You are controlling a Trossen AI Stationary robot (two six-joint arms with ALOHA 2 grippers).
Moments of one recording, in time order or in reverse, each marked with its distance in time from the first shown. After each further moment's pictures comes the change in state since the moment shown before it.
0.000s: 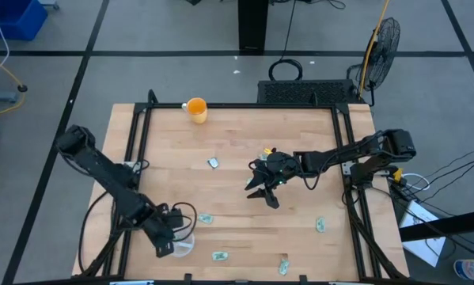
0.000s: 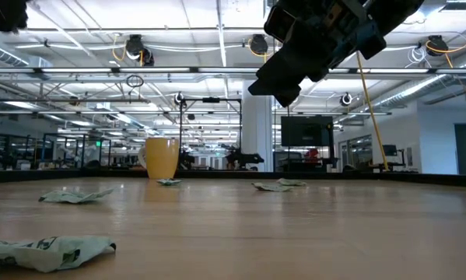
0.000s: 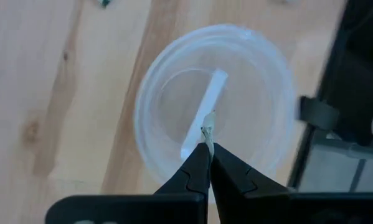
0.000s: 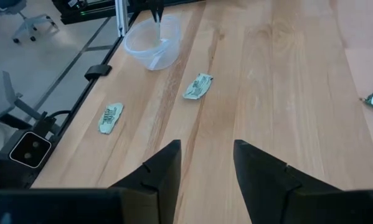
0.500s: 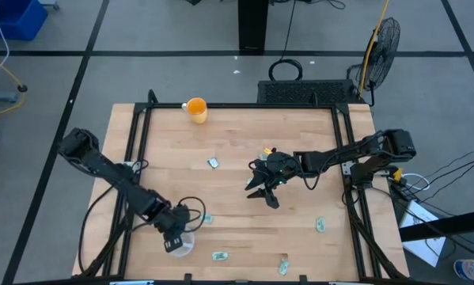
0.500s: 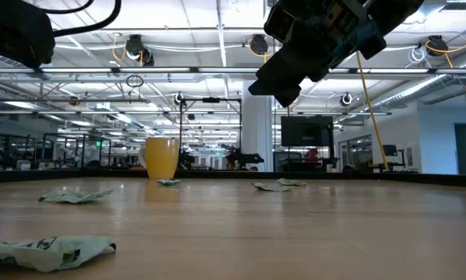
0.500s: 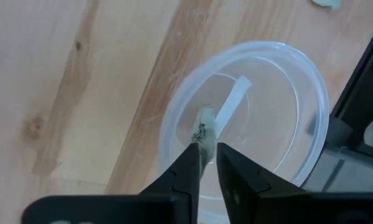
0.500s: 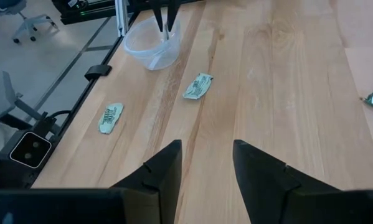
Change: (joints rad) left arm 0.118 0.053 0.000 0.003 0.137 -0.015; right arm 0.000 0.000 0.000 0.000 0.000 0.002
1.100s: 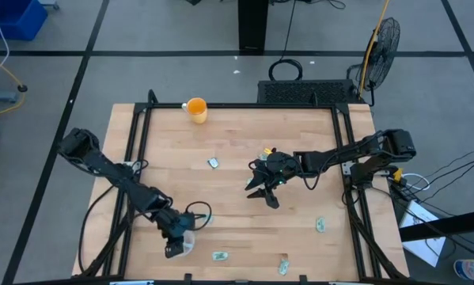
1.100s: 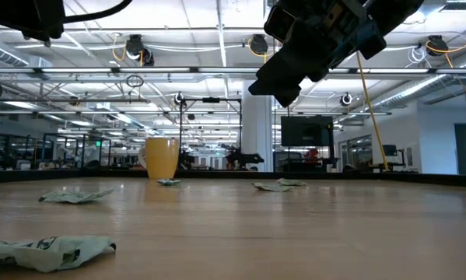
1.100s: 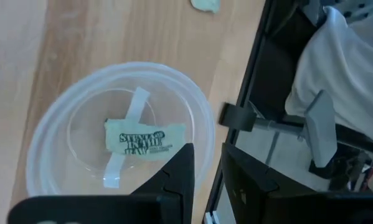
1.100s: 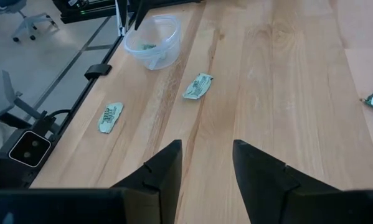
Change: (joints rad) left arm 0.044 0.000 0.000 0.231 0.174 0.077; right arm 0.000 0.000 0.000 0.000 0.000 -0.007
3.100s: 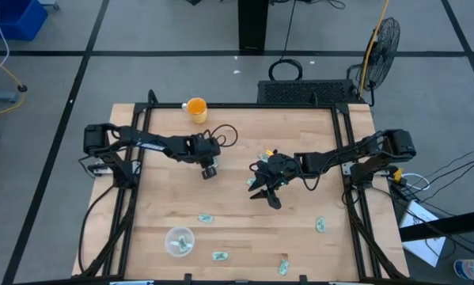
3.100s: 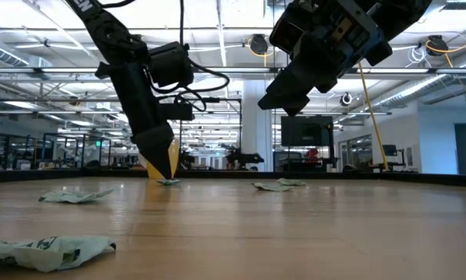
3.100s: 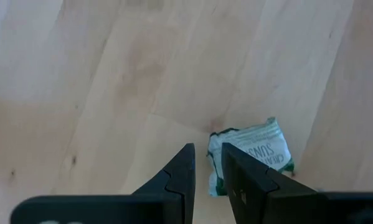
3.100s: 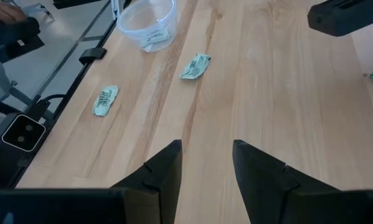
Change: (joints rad) left arm 0.825 0.204 0.000 0.058 -0.529 0.999; right arm -0.001 0.000 -0.044 0.000 0.000 -0.001
